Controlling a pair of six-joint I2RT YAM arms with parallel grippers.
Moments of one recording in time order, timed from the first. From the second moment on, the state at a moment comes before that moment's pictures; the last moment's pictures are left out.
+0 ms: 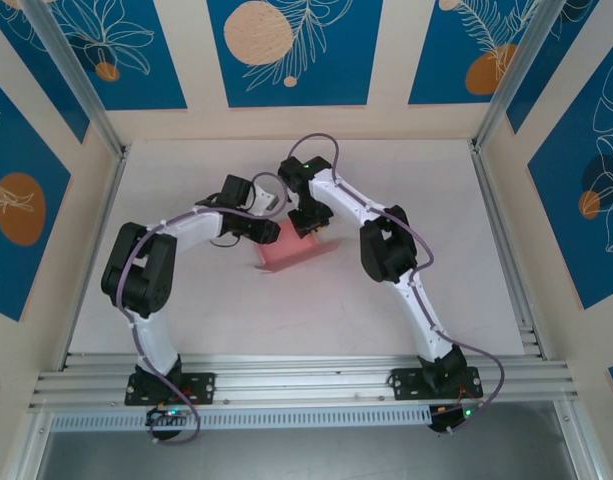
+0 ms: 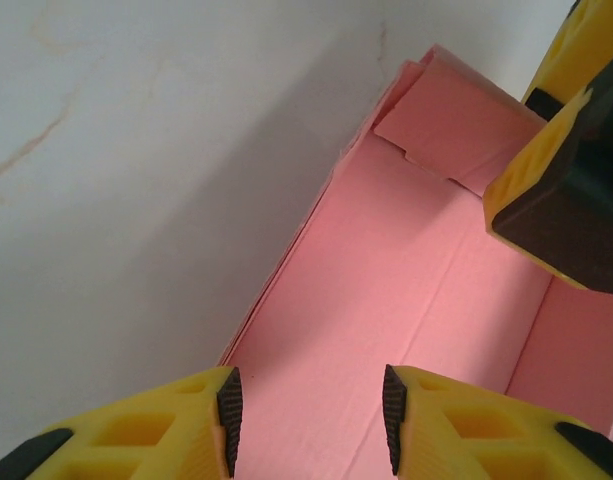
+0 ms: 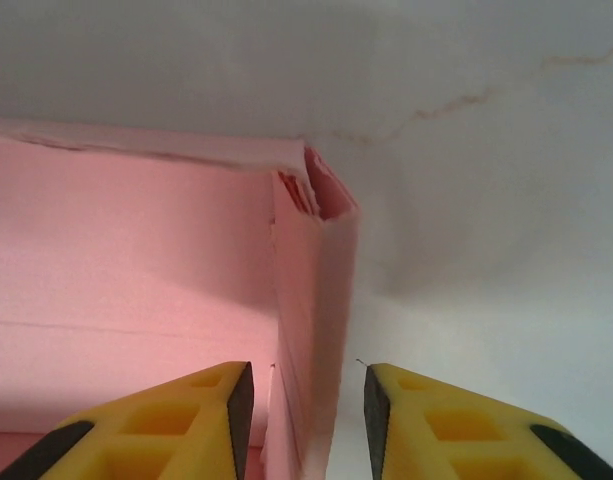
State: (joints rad) left arm -0.38 1.87 1.21 -0.34 0.35 0.07; right arm 0.62 2.48 2.29 -1.33 0.04 0.12
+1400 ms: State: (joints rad) left arm -0.18 1.37 0.92 -0.25 0.22 -0.27; right arm 0.71 2.45 2.13 -1.05 0.31 -0.16
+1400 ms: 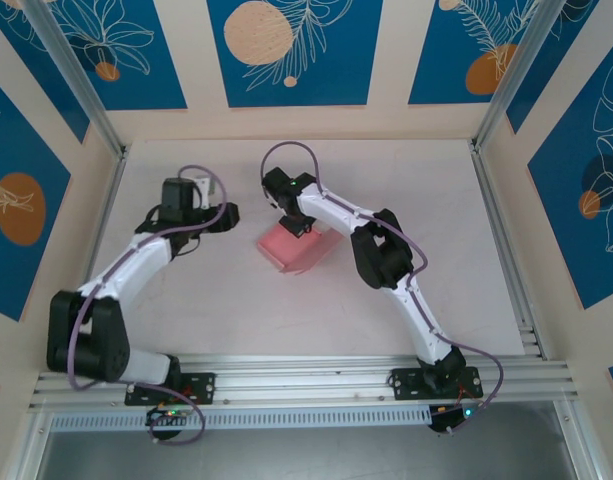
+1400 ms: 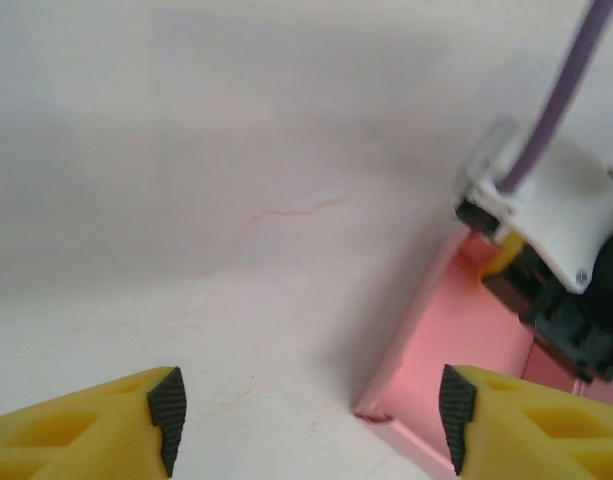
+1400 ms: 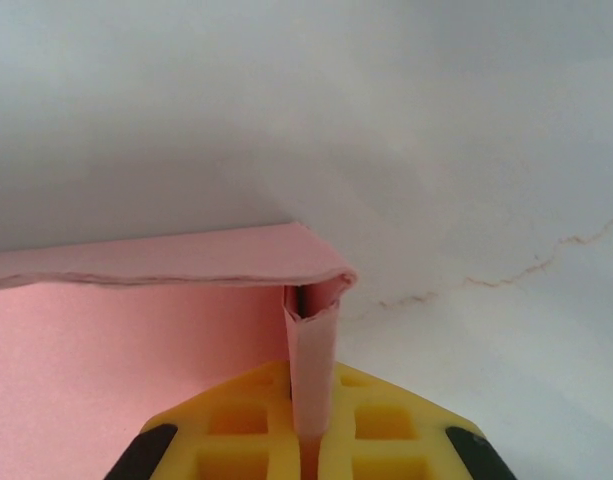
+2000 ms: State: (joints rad) left arm -0.12 1.28 0.79 -0.24 0.22 -0.37; right arm 0.82 2.46 2.24 -1.07 0.26 -0.25
